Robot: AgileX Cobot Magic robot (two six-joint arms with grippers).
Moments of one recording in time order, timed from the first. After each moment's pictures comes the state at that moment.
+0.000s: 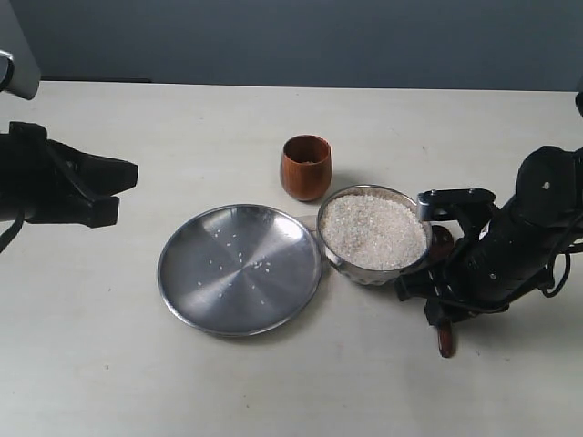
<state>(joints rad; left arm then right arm) -0.02 1.15 -0.54 1.74 -0.51 -1.70 0.32 1.72 -0.70 0.30 0.52 -0.12</state>
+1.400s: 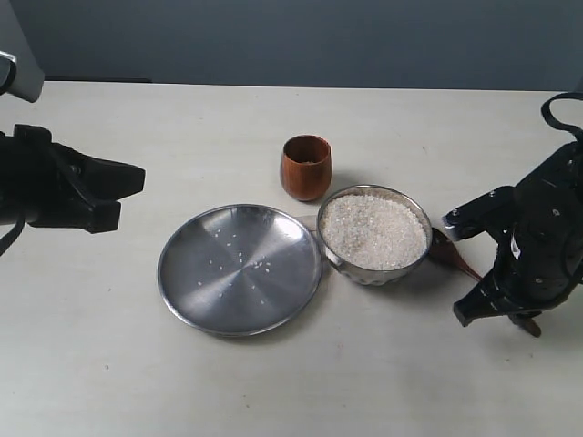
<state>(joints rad) -0.02 1.15 -0.54 1.74 -0.55 -1.70 0.32 1.72 -0.70 -0.36 0.67 0.22</state>
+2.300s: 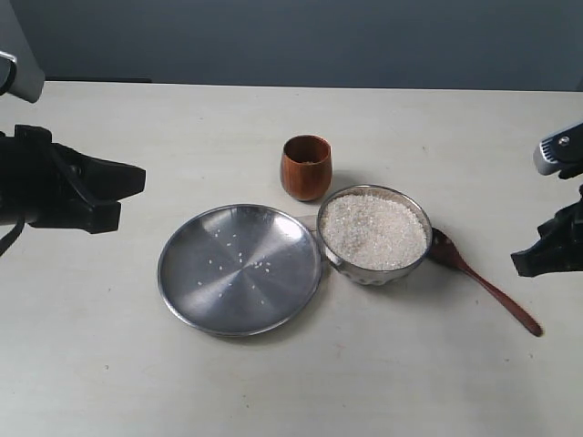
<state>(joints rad) -0.02 1.15 -0.54 1.75 -0.56 -1.70 0.11 1.17 -0.52 0.03 0.39 -0.34</state>
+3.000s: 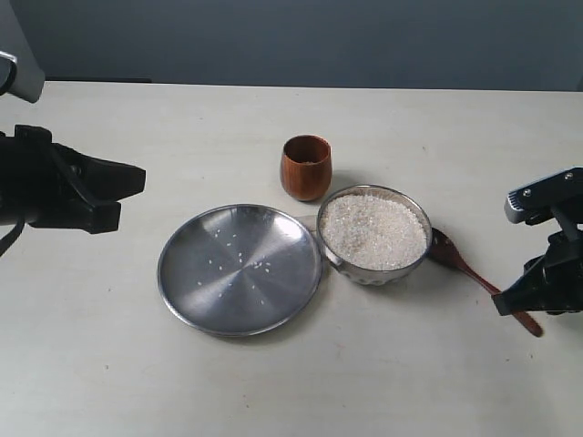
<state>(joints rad) -0.02 1.15 -0.54 1.75 -0.56 -1.70 0.07 1.42 -0.47 0.10 0.30 -0.39</state>
